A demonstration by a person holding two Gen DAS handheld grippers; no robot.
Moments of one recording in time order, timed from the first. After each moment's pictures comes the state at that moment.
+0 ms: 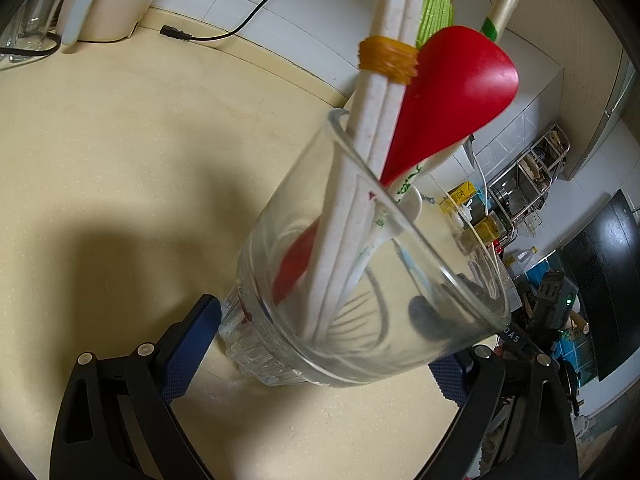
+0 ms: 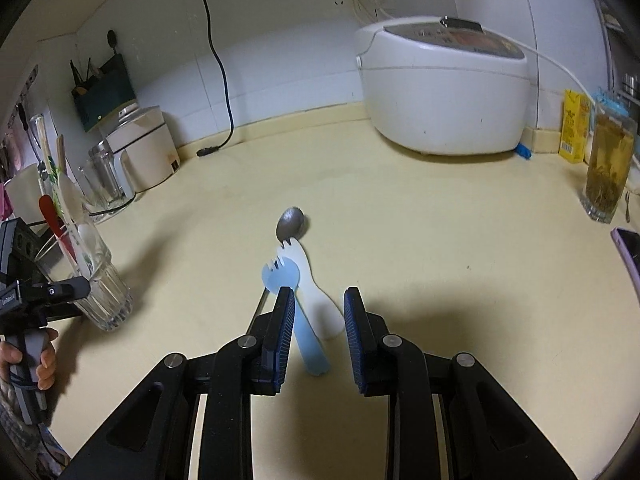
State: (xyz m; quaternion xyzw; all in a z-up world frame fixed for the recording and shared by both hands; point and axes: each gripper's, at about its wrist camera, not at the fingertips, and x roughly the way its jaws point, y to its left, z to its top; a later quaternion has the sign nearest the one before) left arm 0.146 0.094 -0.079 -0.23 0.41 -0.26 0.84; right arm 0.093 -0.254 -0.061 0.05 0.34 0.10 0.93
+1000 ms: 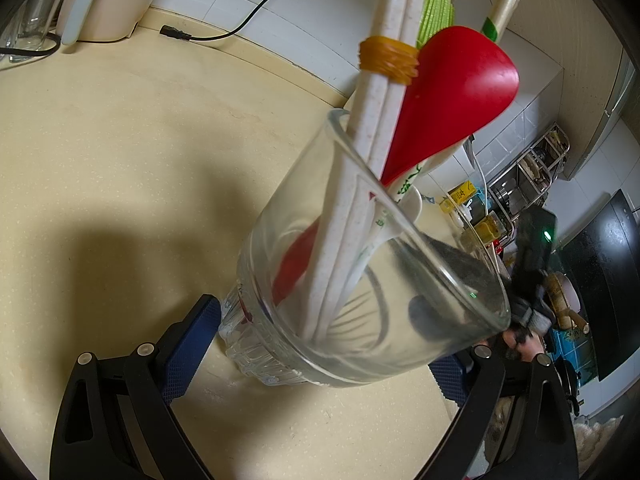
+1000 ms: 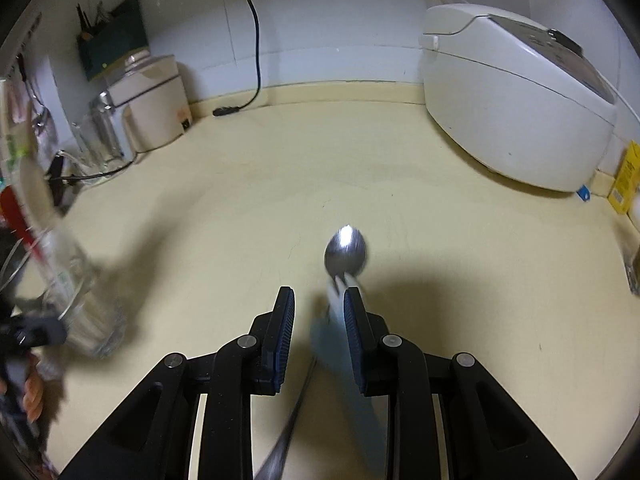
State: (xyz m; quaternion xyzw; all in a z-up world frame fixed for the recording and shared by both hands) left arm 0.146 0.094 -0.080 -0.23 0.41 -0.26 0.84; right arm 0.173 -0.182 -0.059 -0.03 0.40 0.12 0.91
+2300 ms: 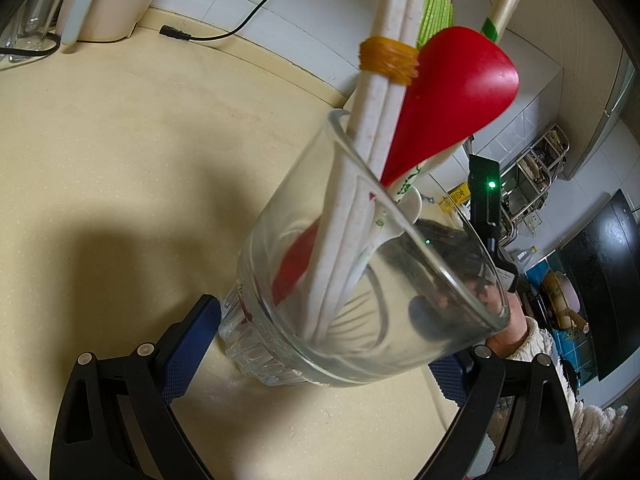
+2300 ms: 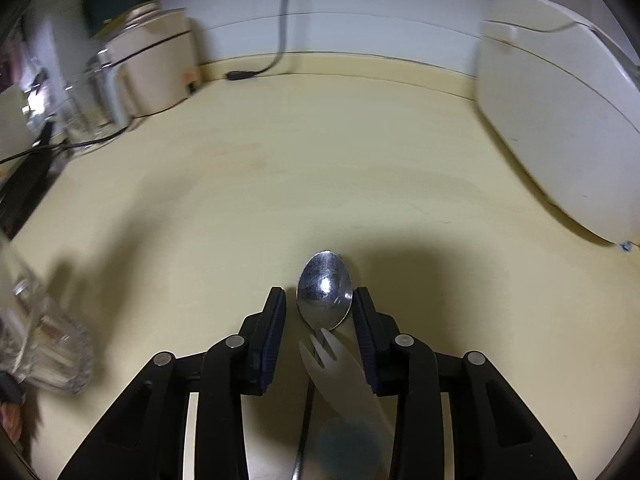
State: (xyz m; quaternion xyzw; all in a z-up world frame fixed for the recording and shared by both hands) left arm 0.146 0.094 -0.080 -0.23 0.41 -0.26 0.84; right arm 0.228 -0.139 -0.079 -0.08 0.44 0.17 0.88
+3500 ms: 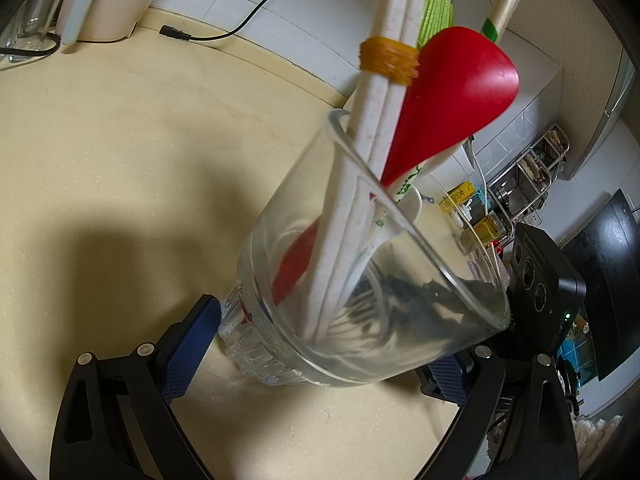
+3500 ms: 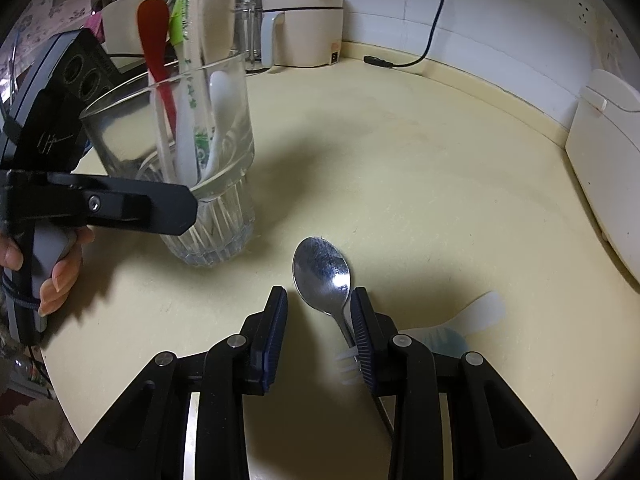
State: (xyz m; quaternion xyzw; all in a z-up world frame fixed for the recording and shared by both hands) left arm 0.146 0.094 -0.080 -0.23 0.41 -0.26 0.84; right arm 0.127 -0.095 -0.083 -0.17 0.42 0.30 0.84
